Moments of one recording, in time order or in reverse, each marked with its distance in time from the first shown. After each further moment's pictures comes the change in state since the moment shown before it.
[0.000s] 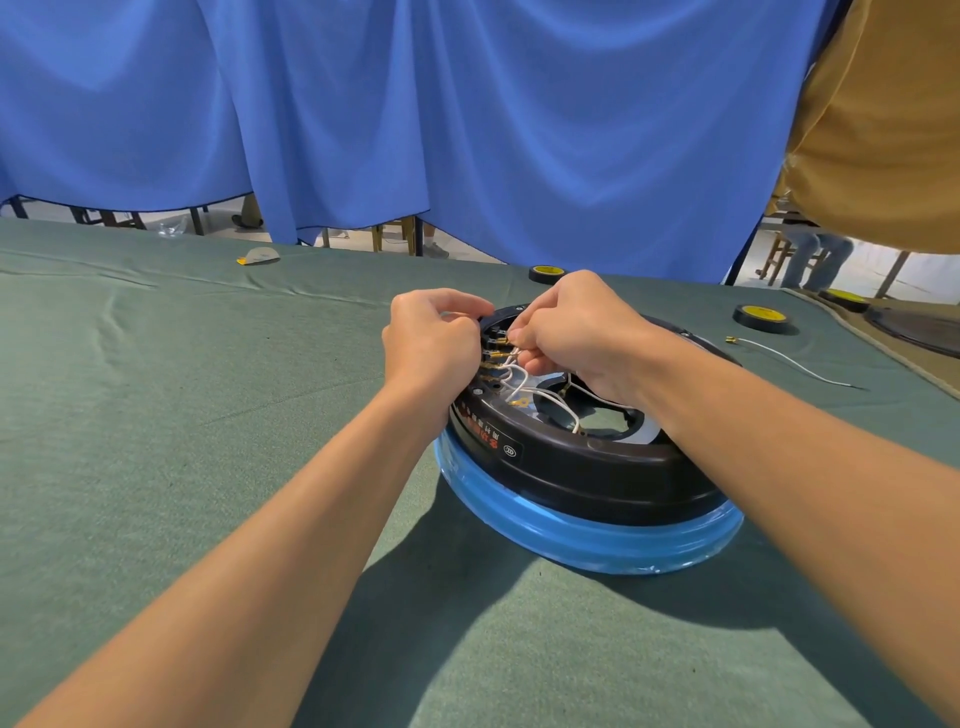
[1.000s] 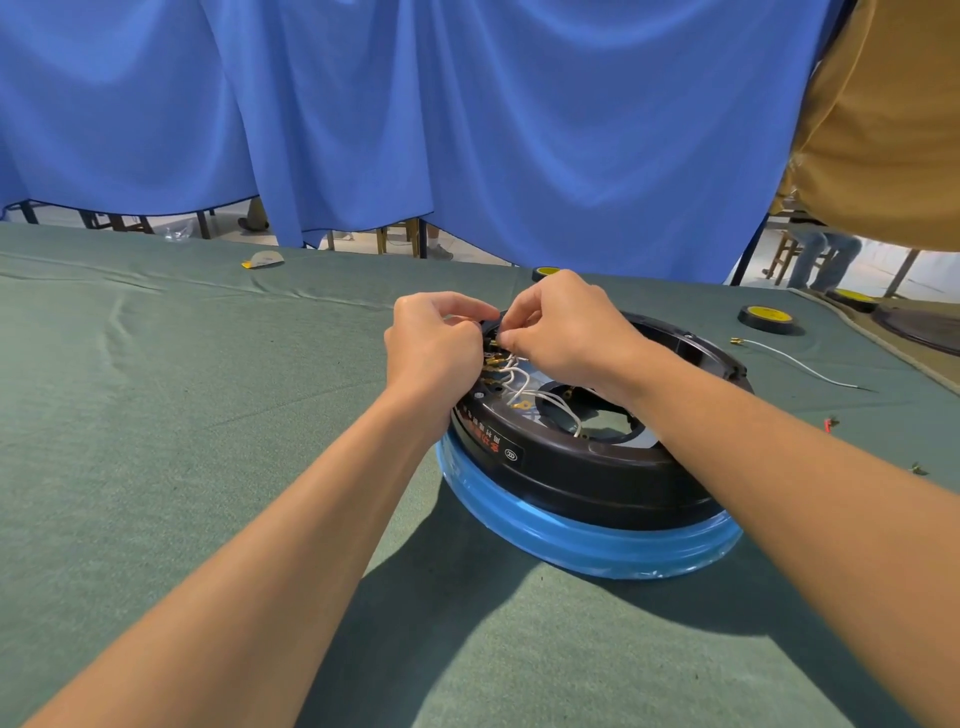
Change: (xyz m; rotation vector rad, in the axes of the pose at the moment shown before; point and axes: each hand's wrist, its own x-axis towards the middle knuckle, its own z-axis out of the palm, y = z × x) left_hand -0.003 0.004 0.000 0.021 -0.009 0.005; right_hand 0.003 0.002 0.004 -0.327 0.020 -0.271
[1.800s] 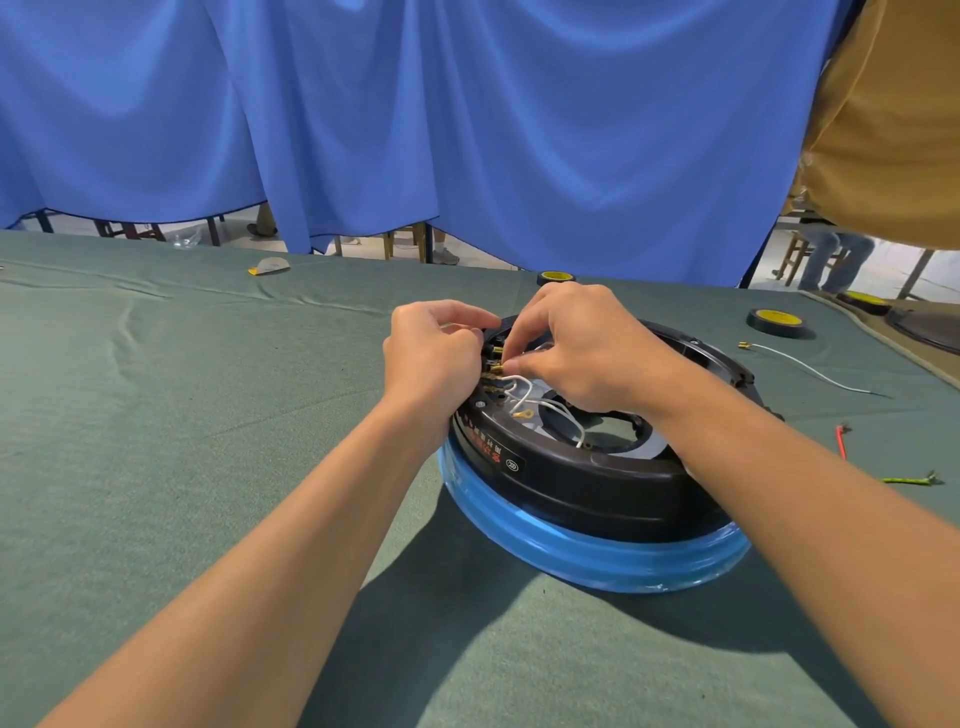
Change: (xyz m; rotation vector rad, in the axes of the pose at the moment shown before) left_hand -0.001 0.000 -0.003 -0.017 -0.008 -0.021; right_hand -0.011 0.007 -0.012 -0.158 -0.057 -0.256
